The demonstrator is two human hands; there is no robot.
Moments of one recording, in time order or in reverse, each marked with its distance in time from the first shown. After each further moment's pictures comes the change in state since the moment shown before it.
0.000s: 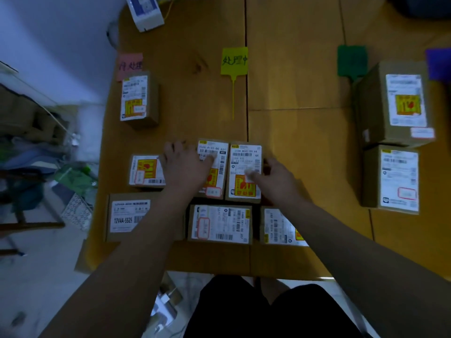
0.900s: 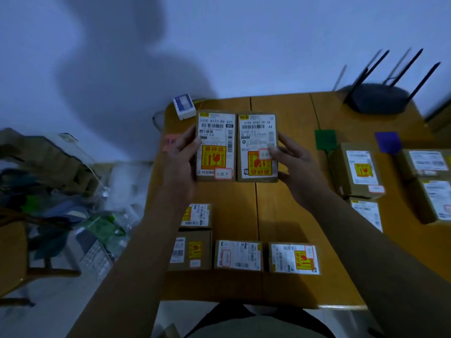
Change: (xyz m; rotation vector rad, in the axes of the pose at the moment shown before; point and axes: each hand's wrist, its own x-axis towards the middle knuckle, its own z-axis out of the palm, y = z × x) left_hand -0.063 0.007 -0.236 -1.721 -0.020 0.140; right_hand -0.095 -0.188 -0.103 0.687 -0.150 -0.389
